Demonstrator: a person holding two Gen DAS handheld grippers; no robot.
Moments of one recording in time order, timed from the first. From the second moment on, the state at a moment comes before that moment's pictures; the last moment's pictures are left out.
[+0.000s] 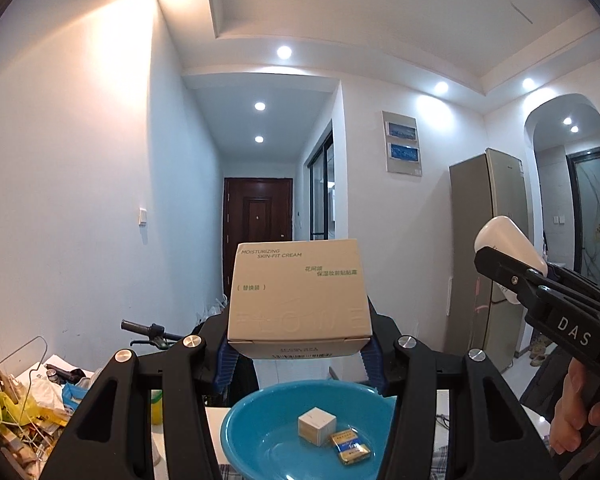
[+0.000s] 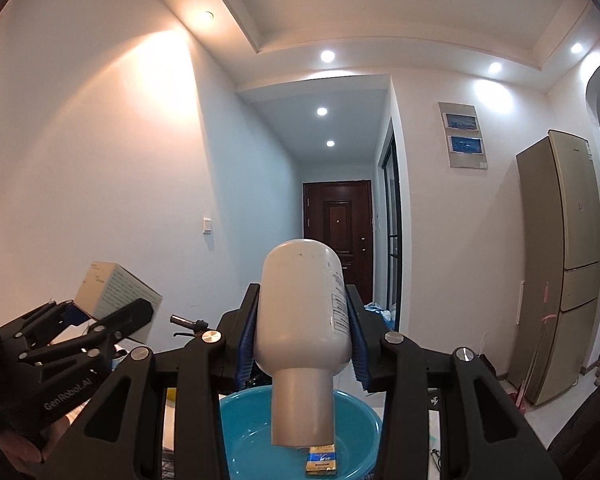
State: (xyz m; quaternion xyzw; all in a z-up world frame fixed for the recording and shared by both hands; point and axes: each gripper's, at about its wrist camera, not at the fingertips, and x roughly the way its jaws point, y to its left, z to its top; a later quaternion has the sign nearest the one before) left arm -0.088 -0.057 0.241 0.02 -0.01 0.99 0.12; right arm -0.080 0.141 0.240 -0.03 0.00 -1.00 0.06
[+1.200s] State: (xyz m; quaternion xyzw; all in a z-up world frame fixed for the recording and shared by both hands) left arm -0.187 -0.059 0.226 0.01 -0.02 0.99 0.10; right arm -0.189 0.161 0.209 -0.01 -0.04 -1.00 0.05
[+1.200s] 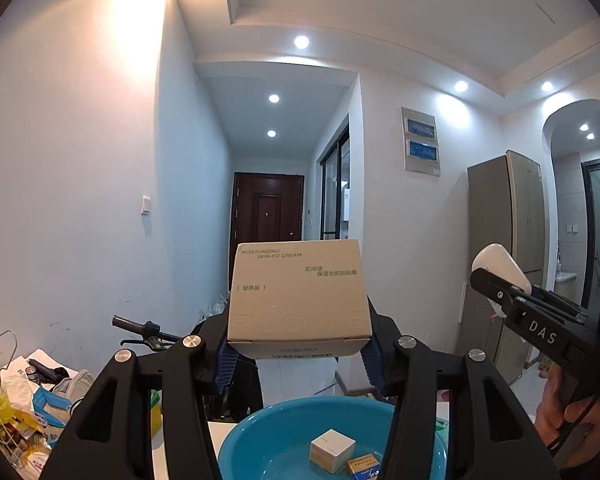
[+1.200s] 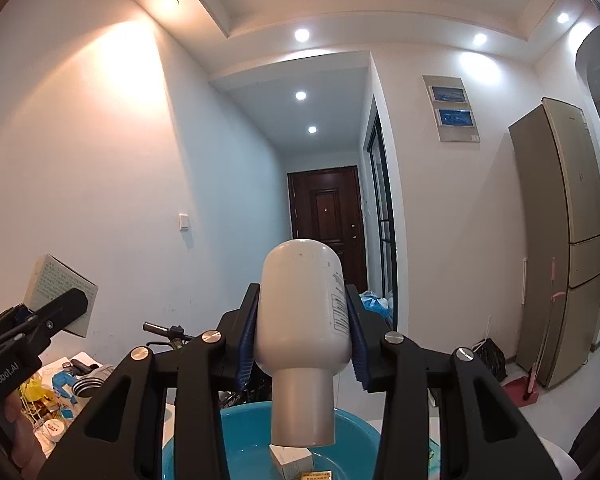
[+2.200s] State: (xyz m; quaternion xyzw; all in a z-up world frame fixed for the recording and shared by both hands) left arm -0.367 -0.023 0.121 -0.24 -0.01 0.97 0.07; right arm -0.308 0.169 0.144 0.17 -0.01 -0.98 0.04
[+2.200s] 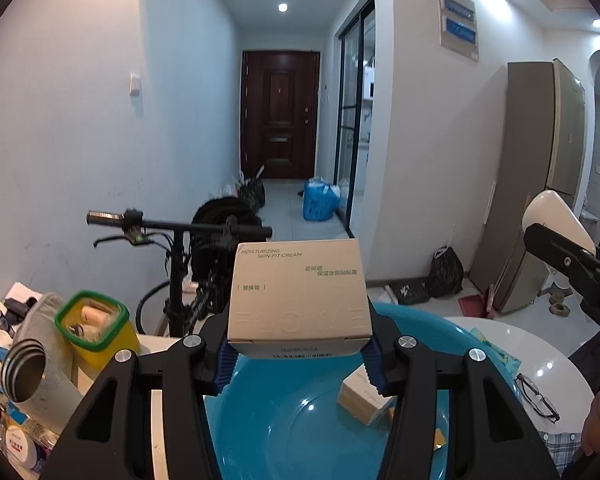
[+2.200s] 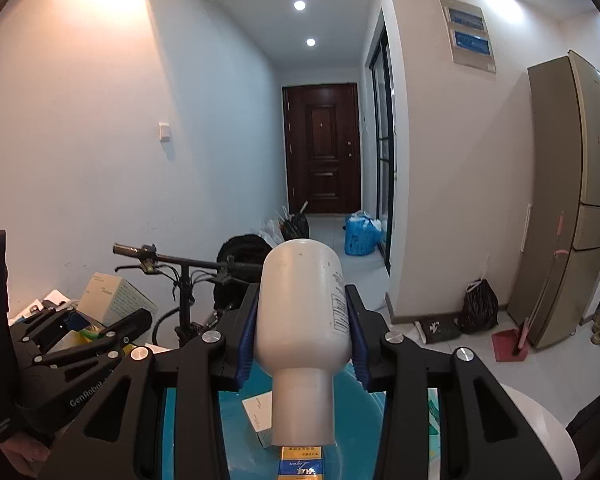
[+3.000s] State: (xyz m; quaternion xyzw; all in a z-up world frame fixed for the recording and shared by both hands) left arm -0.434 -0.015 0.033 -0.43 0.00 0.90 0.09; right arm -0.398 0.187 0.033 0.39 -0.09 -0.91 0.10
